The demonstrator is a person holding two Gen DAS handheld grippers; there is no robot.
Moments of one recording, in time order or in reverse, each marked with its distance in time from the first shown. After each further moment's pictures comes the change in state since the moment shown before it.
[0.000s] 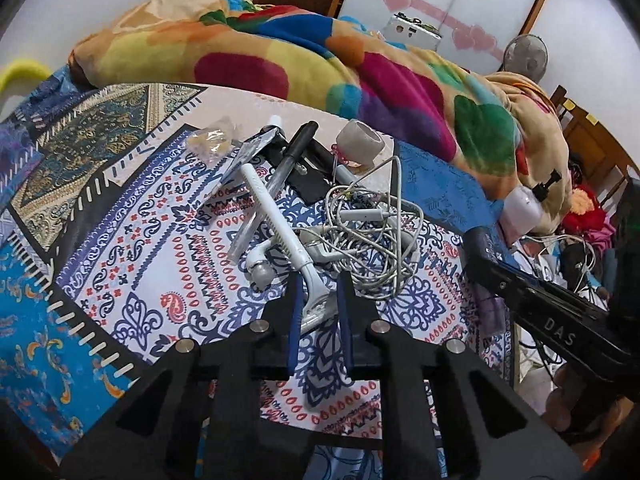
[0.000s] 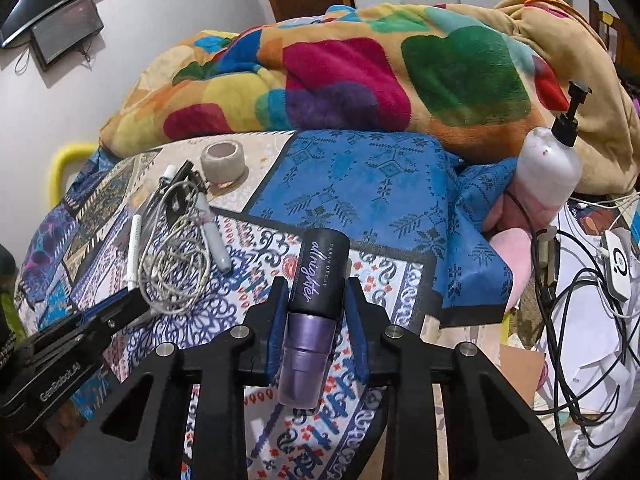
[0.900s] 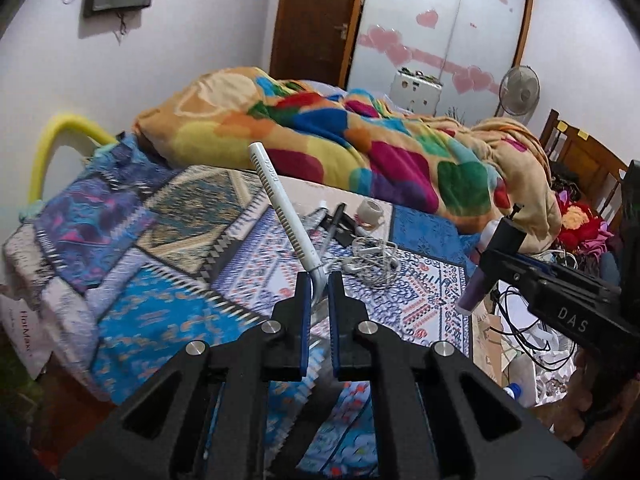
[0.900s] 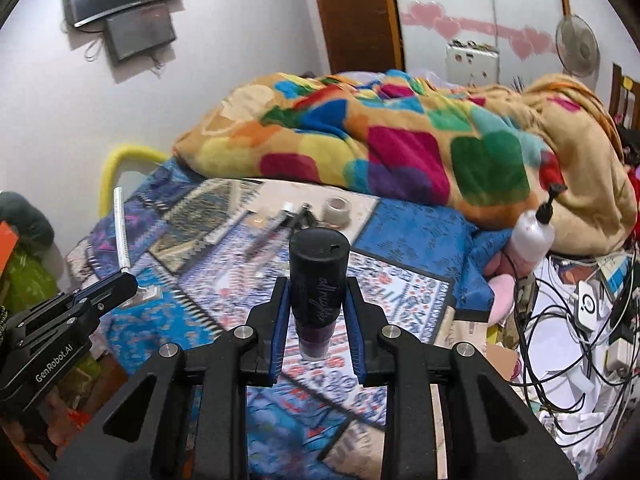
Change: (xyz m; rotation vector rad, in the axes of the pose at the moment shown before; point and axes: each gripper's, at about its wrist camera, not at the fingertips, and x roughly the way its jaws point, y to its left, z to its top) left arm -0.180 0.010 -0.024 0.046 -0.216 0.112; right arm -0.121 0.080 -0.013 -0.164 -0.155 0.080
